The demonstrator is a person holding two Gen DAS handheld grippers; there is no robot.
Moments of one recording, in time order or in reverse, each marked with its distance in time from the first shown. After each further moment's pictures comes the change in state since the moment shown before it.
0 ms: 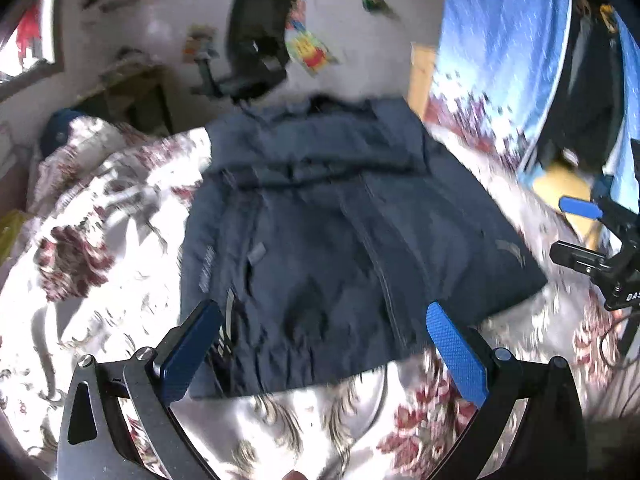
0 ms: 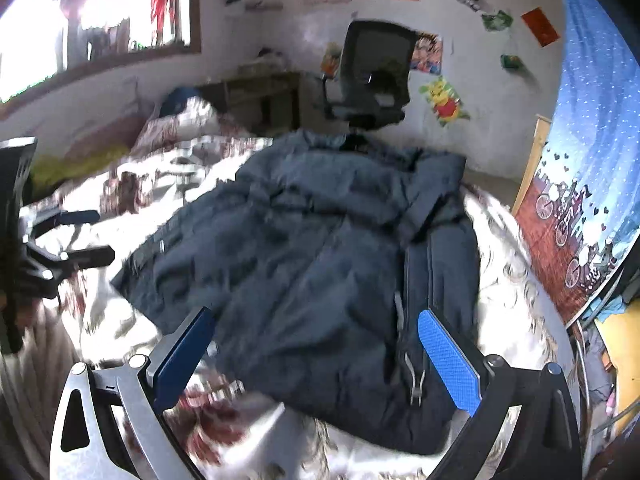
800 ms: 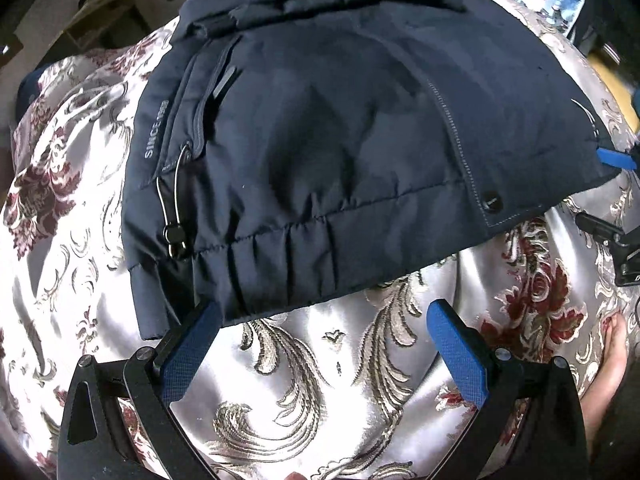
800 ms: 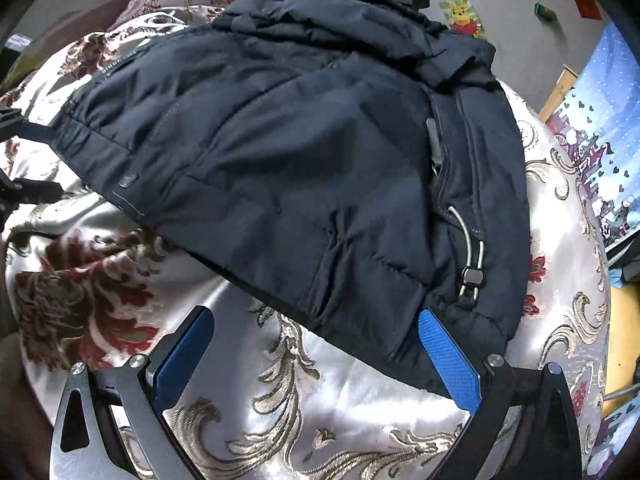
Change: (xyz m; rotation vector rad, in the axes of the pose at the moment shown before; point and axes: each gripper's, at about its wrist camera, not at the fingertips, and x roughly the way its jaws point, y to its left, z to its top) left arm 0.100 0.004 -0.059 0.066 0.427 0.117; right arm 0.106 -0.002 -0.089 -0.086 0.349 -0.078
